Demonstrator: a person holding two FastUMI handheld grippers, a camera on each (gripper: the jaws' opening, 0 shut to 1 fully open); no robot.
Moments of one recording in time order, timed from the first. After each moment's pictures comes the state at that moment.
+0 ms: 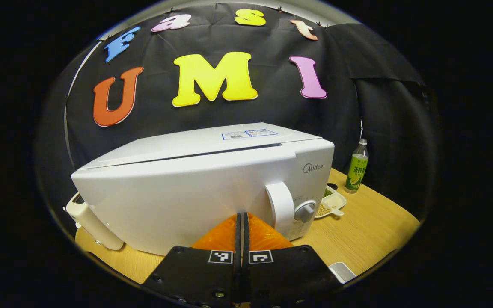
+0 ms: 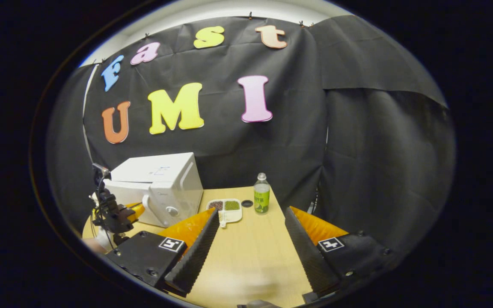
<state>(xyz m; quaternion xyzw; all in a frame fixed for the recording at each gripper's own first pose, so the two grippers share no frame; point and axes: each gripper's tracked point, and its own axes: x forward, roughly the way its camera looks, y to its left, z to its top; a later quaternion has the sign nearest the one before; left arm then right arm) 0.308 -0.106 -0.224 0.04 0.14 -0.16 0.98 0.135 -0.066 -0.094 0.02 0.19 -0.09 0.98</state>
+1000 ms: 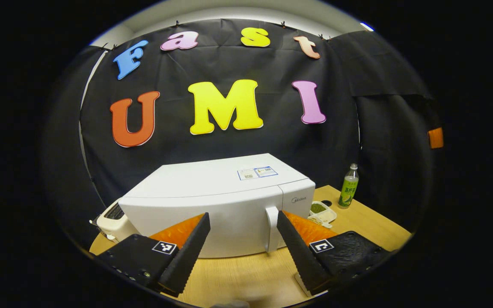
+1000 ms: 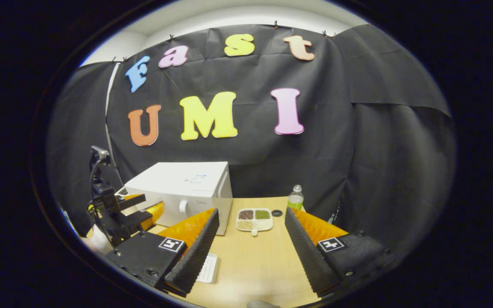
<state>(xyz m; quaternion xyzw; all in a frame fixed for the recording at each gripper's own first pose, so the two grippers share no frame) 0.236 -0.070 -0.125 0.03 0.09 -0.13 0.99 0.139 0.032 -0.075 0.01 0.15 -0.01 0.99</state>
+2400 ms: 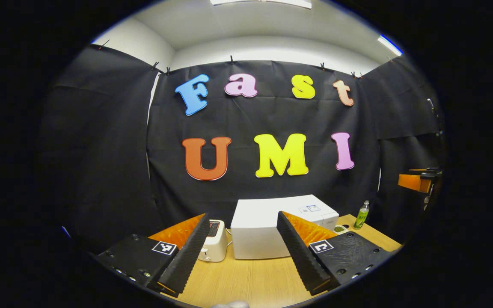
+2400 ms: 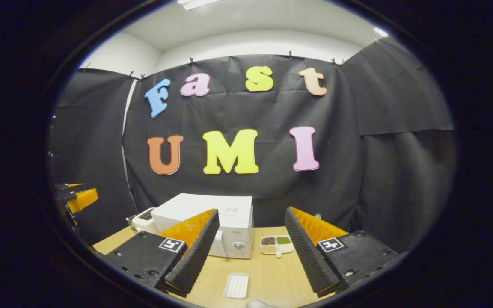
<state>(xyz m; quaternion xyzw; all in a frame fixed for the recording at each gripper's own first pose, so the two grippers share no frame) 0.077 0.135 0.029 0.00 -0.01 -0.02 1.00 0.107 0.123 0.001 0.00 0.03 0.01 1.00</state>
